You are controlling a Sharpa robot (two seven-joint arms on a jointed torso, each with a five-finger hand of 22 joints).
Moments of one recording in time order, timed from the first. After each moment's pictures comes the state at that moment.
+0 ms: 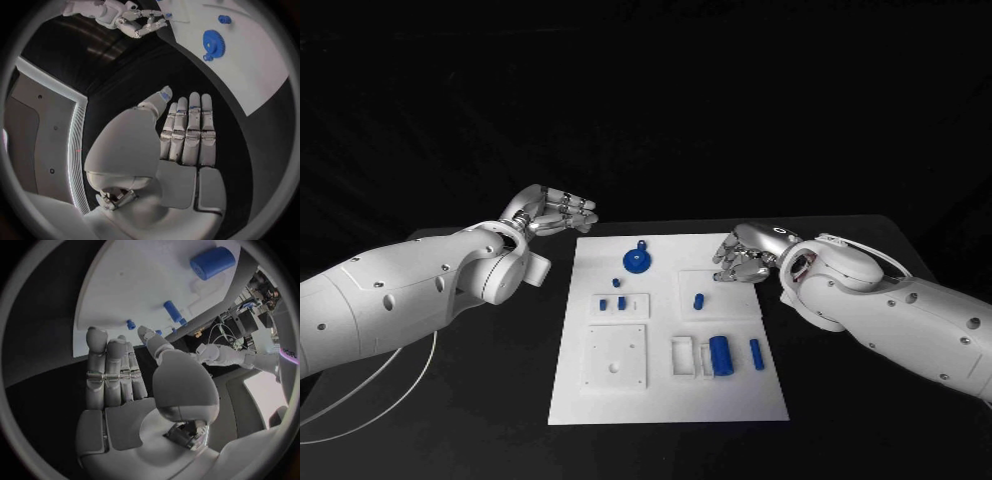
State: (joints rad) left arm 1.31 -0.76 -0.12 1.25 -0.37 -0.36 0.30; left_hand 1.40 -0.10 0.31 -0.05 0.11 1.08 0.13 0.06 0.06 1.21 0.10 0.06 0.06 1.24 0.09 0.07 0.09 0.08 1.02 0.07 0.06 0.68; right arm 1.01 -0.78 0.25 1.42 -1.65 -0.16 -0.17; right_hand 1.20 -0.14 0.32 -0.20 0.31 1.13 0.10 0.06 0.07 1.31 0.04 0.07 0.06 1.40 -0.04 0.80 0.94 0.15 1.47 -0.06 0.52 1.12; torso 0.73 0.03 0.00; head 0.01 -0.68
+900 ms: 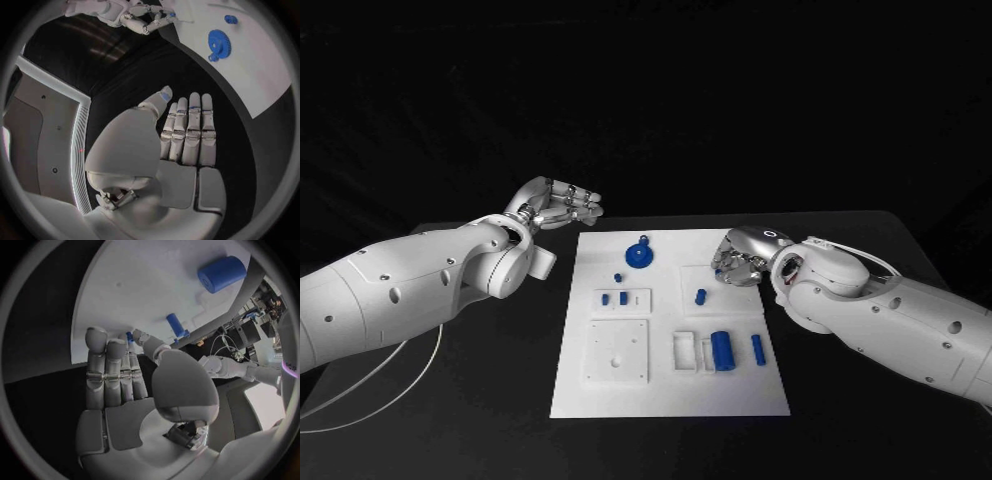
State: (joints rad) left arm 1.31 -0.76 -0.12 1.25 -0.37 -0.36 0.33; left_hand 1.40 -0.10 0.30 -0.06 0.10 1.07 0.14 0.06 0.06 1.20 0.10 0.06 0.06 1.23 0.09 0.07 0.09 0.08 1.03 0.07 0.06 0.60; right arm 1.01 -0.74 0.21 1.40 -1.74 -0.15 -0.23; right_hand 1.21 -0.13 0.51 -0.19 0.18 1.18 0.09 0.06 0.07 1.36 0.02 0.07 0.07 1.41 -0.05 0.80 0.95 0.13 1.47 -0.07 0.55 1.10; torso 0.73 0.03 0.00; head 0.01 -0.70
